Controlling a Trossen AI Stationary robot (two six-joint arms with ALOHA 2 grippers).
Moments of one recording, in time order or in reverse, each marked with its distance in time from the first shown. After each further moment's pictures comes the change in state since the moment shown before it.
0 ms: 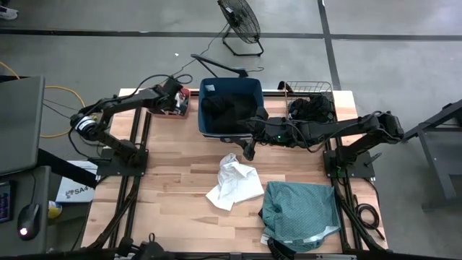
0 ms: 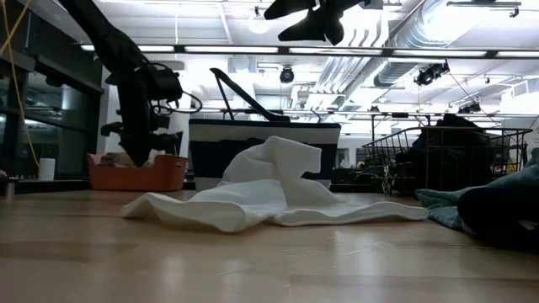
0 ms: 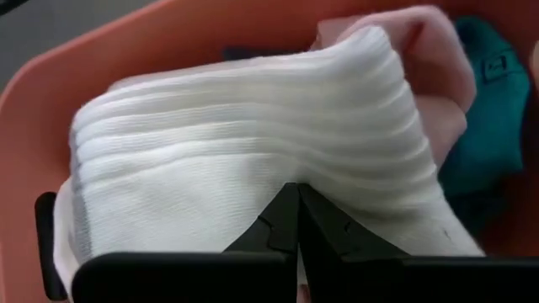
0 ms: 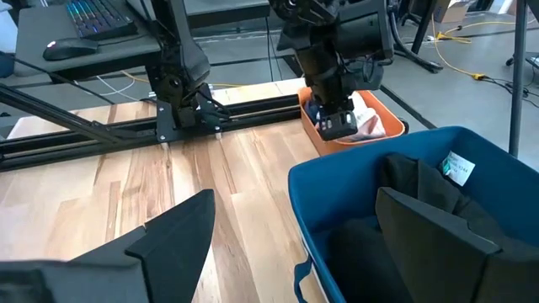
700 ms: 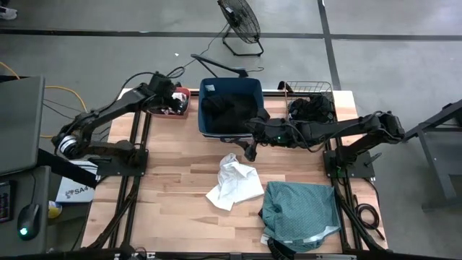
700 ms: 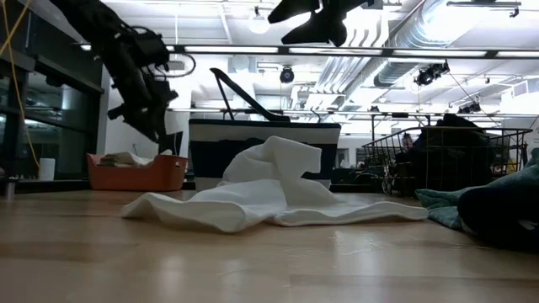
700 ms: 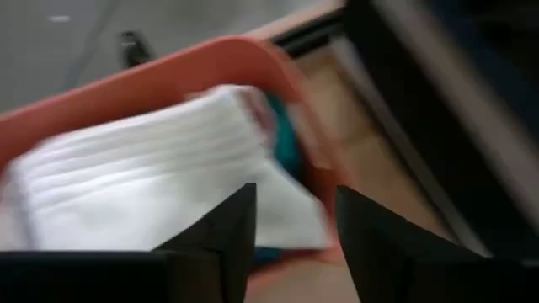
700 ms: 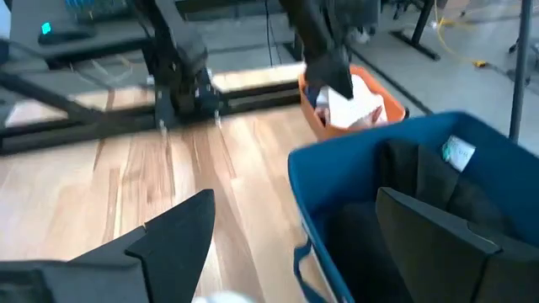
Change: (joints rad) left arm 0.004 -0.270 -0.001 -0.044 0.332 0.048; right arm 0.008 -0.006 0.000 -0.050 0.001 0.017
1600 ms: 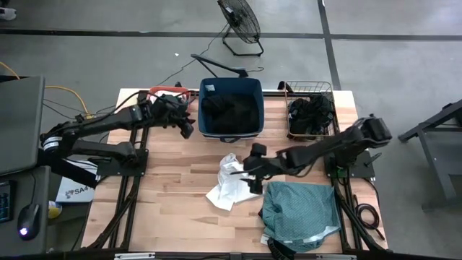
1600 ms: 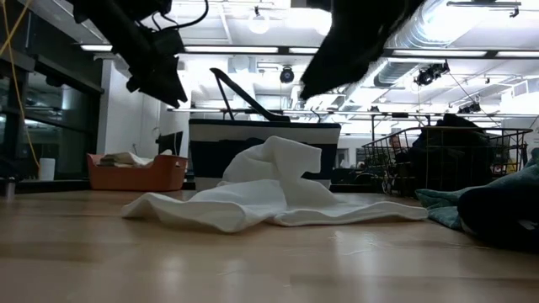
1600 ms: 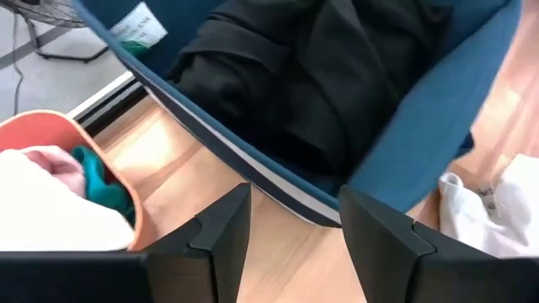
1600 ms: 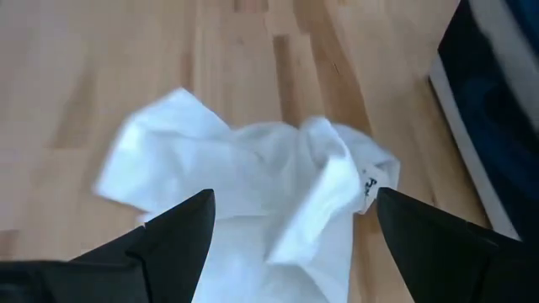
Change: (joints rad) left arm -0.489 -0.185 0.000 -0.012 -0.114 -0.079; right arm 0.216 0.162 -0.054 -0.190 -0.052 0.085
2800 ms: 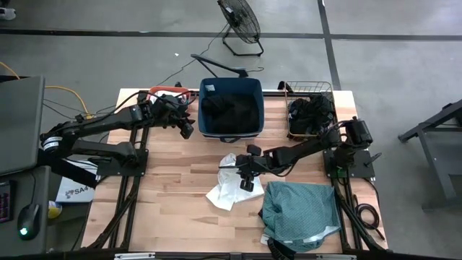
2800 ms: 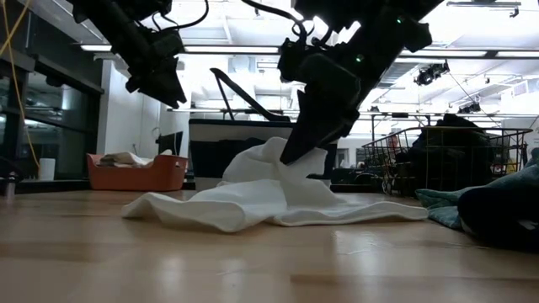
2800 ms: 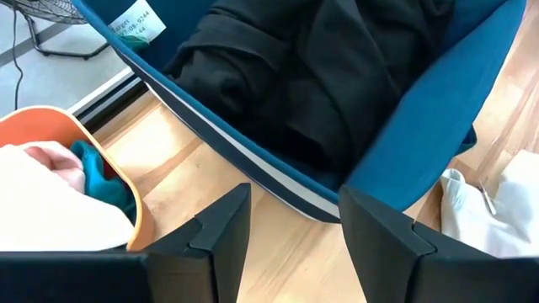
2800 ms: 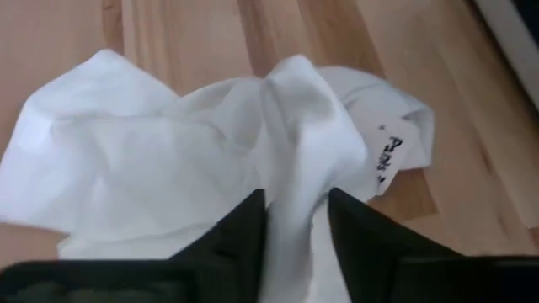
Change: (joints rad) left arm -0.002 0.001 0.000 -0.010 0.000 0.000; right arm -0.083 0.208 -0.001 0.106 -0.072 0.103
